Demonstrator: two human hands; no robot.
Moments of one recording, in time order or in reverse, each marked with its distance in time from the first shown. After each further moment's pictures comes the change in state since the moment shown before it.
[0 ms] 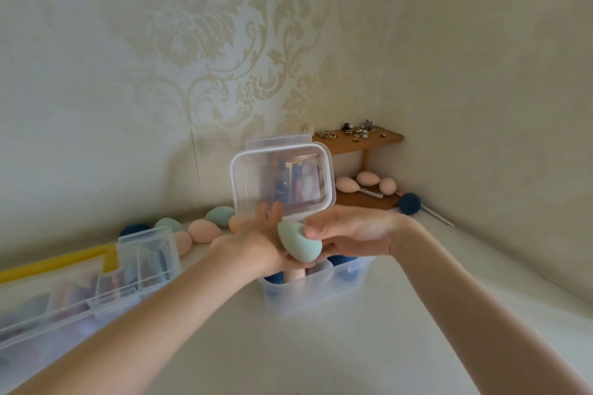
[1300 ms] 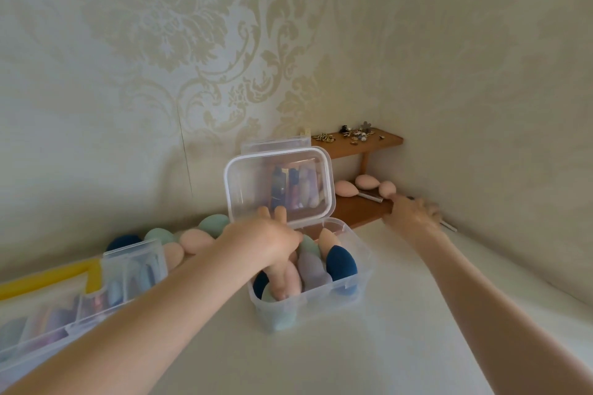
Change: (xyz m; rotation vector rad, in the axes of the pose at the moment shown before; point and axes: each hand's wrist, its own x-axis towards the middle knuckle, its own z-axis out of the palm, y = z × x) left_hand 0.007 0.009 -0.031 0.148 -0.262 0.072; right_hand -0.005 0.056 -0.087 -0.779 1.180 0.776
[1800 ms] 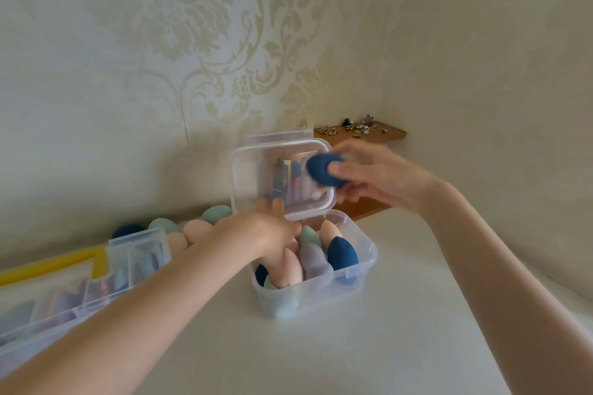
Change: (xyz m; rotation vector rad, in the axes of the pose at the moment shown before) left_hand -0.004 -0.005 0.004 0.047 0.015 0.080; right_hand -0.077 -0.041 -0.081 0.989 -0.534 -0.710
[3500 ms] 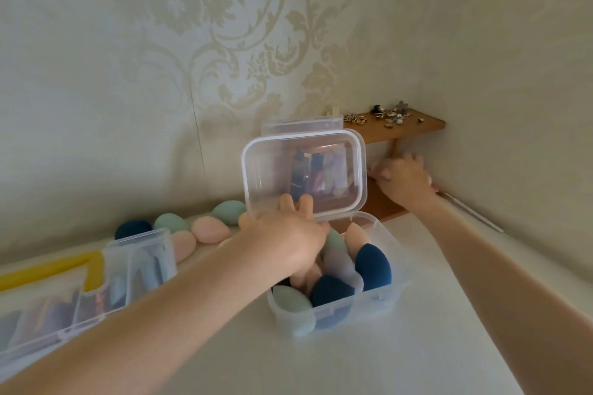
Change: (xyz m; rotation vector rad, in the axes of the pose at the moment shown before) left_hand 0.017 -0.002 0.010 -0.186 0.149 -0.142; right_hand 0.100 0.113 -0.037 -1.115 0.489 0.245
